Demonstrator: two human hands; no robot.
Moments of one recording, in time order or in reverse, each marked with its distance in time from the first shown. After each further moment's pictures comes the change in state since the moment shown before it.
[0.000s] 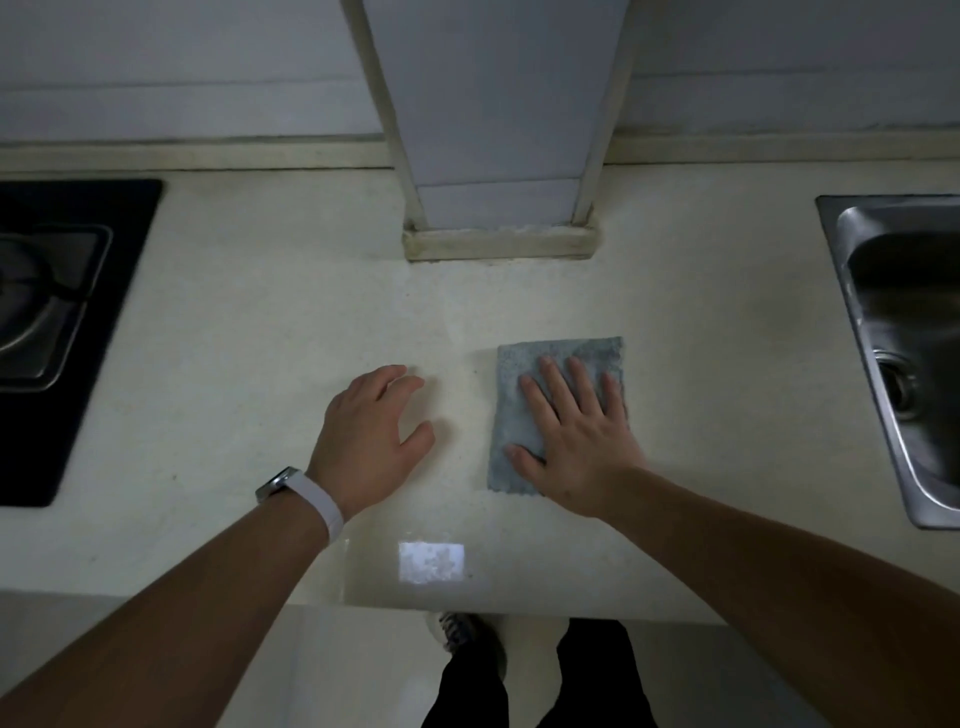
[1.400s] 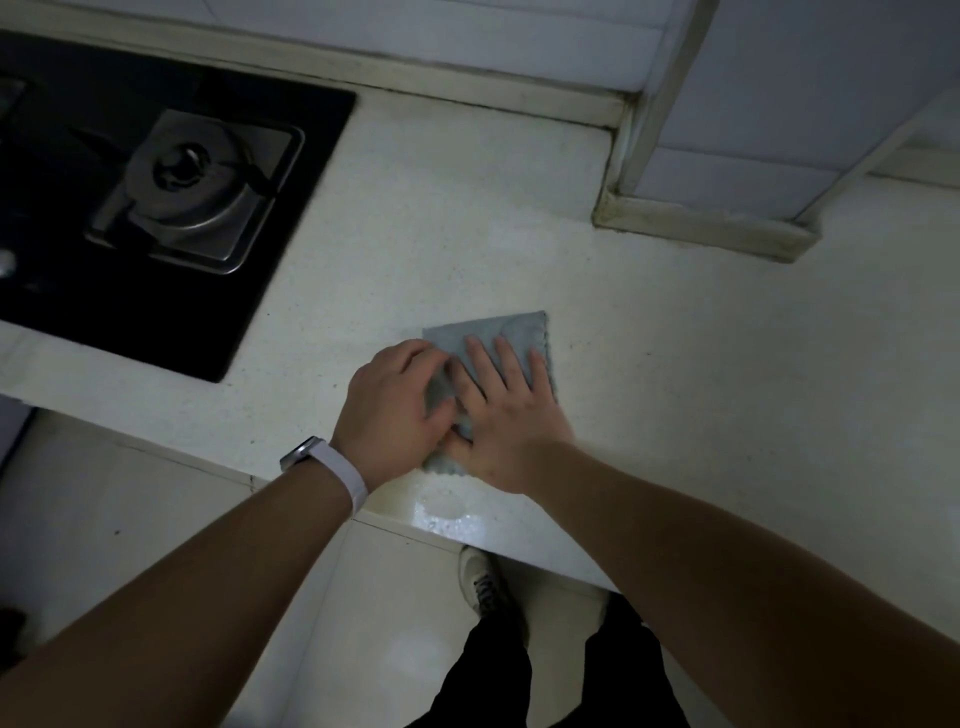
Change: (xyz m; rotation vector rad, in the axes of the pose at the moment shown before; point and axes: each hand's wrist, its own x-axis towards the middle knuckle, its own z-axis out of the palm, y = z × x) left_hand -0.072 -0.118 -0.029 -0.081 0.164 -0.139; right_hand 0.071 -0.214 0.019 -0.071 -0.012 -0.328
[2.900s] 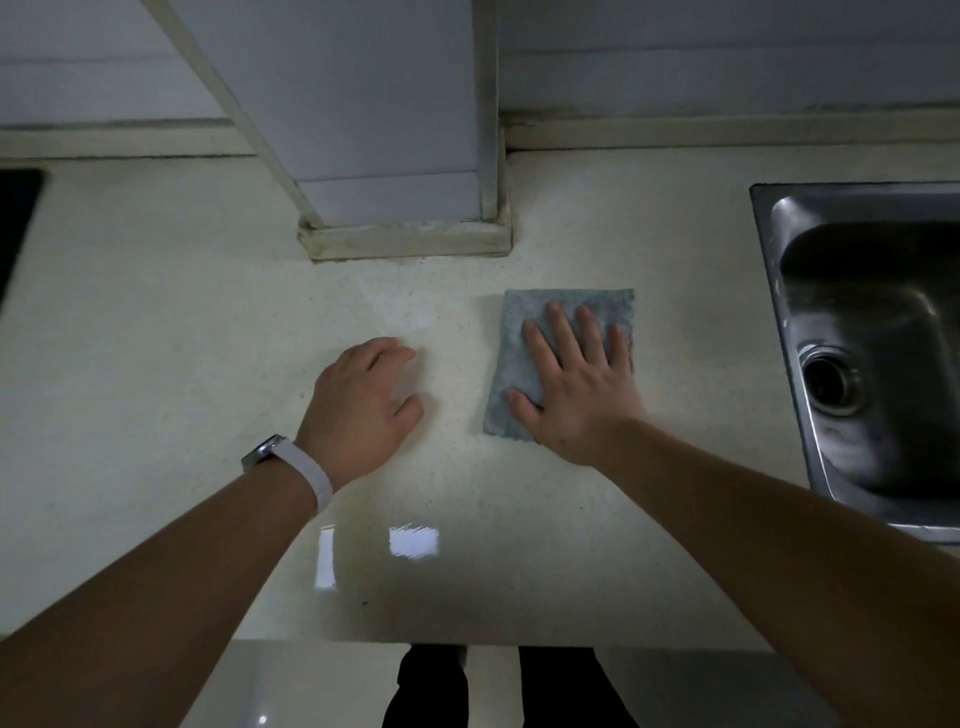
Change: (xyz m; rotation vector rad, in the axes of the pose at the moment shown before) left_hand 0.096 0.207 0.093 0.086 -0.186 0.171; right_hand -0.154 0.292 -0.018 0.056 0.066 0.431
